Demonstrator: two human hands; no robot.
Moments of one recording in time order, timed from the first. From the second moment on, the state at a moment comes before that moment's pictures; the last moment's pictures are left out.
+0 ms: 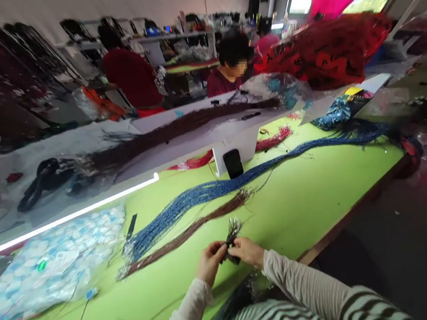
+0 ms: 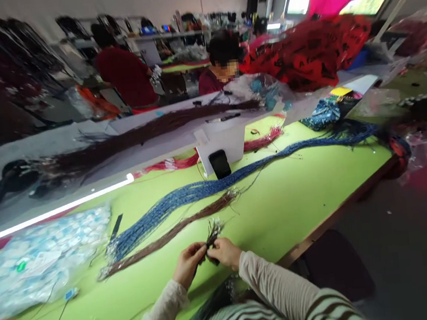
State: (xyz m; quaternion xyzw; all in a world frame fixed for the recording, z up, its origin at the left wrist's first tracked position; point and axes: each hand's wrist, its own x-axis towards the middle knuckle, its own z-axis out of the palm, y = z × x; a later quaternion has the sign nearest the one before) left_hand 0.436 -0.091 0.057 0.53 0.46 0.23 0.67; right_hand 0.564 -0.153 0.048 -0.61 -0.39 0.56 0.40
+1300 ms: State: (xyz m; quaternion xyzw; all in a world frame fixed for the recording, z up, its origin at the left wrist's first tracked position) left_hand 0.371 -0.202 0.015 0.90 0.34 -0.14 0.22; right_hand 0.584 -0.276 0.005 -0.64 -0.36 0.55 0.40
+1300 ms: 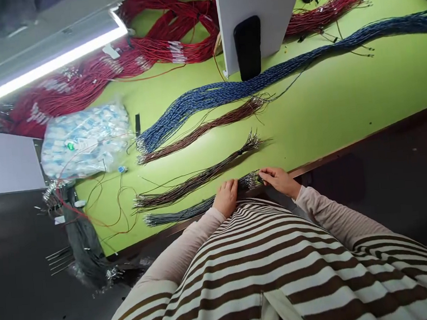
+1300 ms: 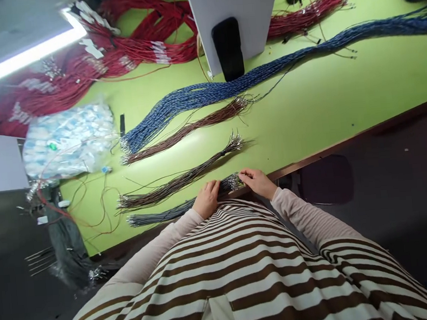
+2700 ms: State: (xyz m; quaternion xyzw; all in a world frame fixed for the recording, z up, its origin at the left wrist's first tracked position) left_hand 0.391 -0.140 0.045 0.68 0.36 -0.06 0.64; right_hand 0.562 -0.293 -0.004 -0.68 -0.15 0.49 0.52
